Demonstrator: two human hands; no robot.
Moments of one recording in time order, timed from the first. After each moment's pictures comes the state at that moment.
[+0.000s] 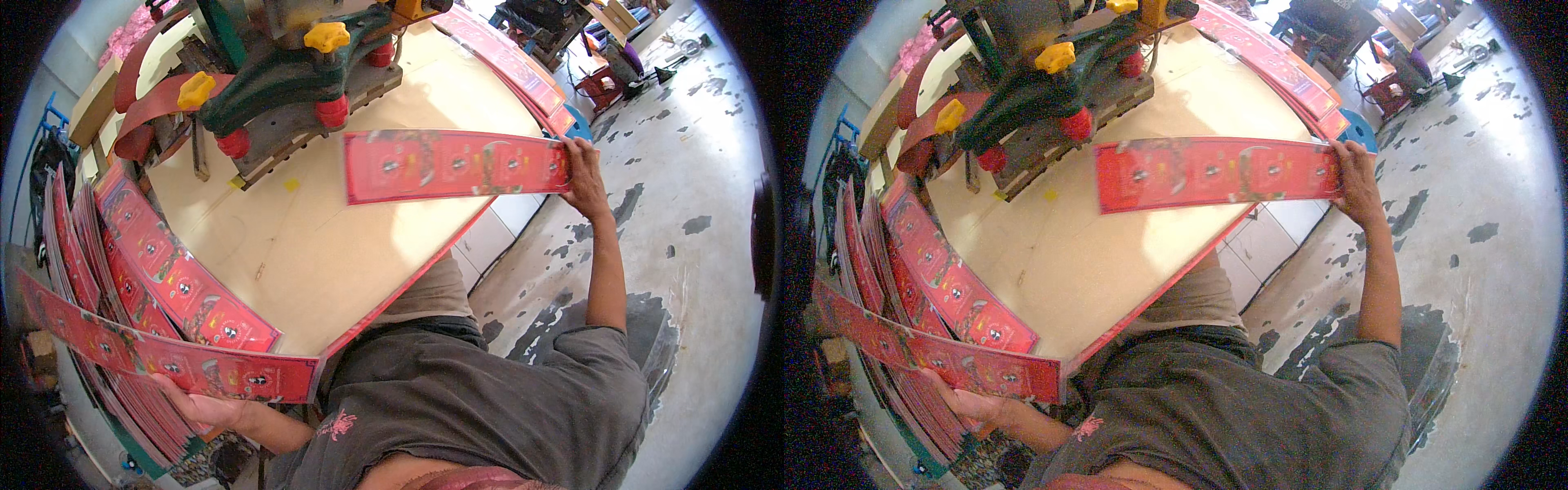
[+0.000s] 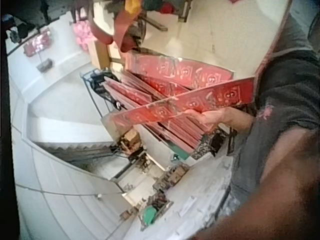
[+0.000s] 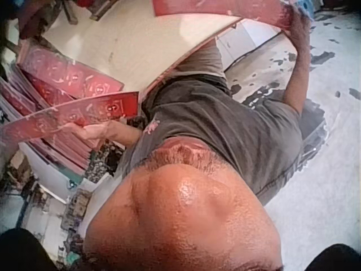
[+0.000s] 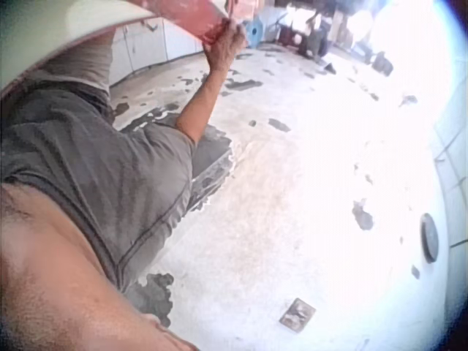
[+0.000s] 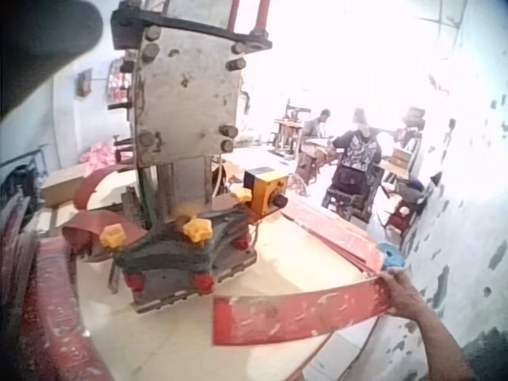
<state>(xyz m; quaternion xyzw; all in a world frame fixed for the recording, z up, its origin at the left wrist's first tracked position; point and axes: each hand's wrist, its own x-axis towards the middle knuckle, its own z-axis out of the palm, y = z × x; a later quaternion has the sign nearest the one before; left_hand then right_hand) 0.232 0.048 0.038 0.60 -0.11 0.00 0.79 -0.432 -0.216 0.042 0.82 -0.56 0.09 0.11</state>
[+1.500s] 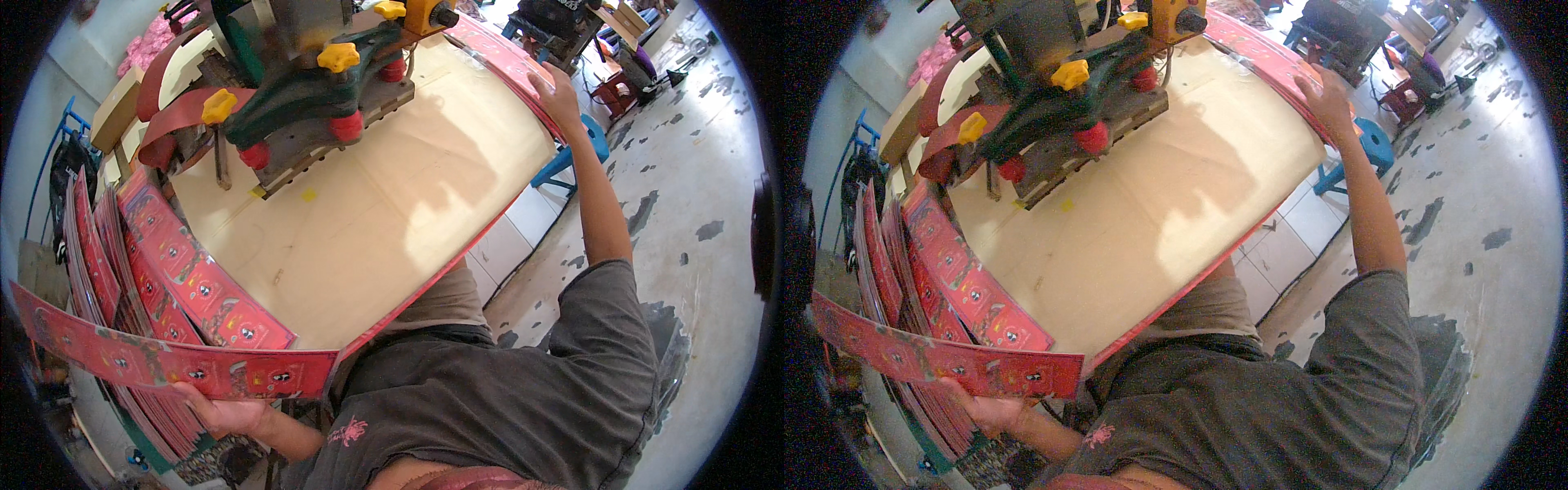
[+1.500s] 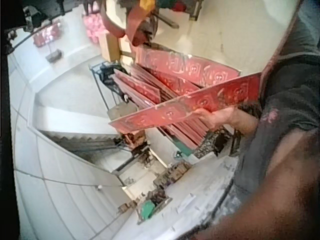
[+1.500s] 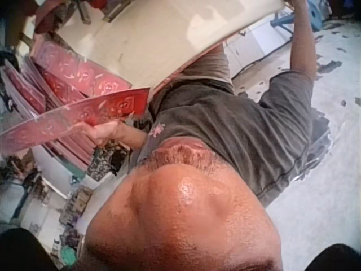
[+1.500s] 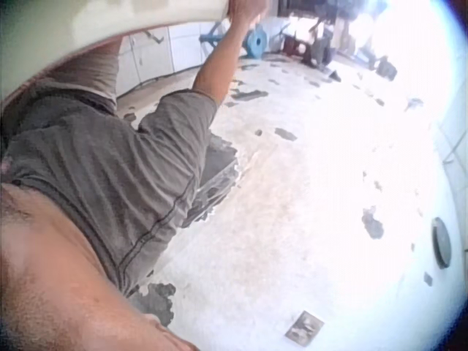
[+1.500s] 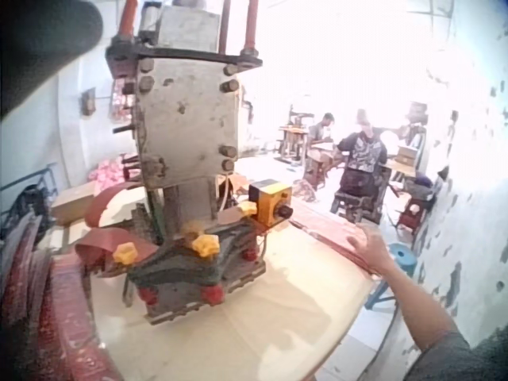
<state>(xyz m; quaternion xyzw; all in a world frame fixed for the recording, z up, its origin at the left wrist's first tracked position) 0.200 0.049 0.056 0.54 -0.07 -0.01 0.84 -0.379 -0.422 0.036 0.73 -0.59 0.32 0.09</state>
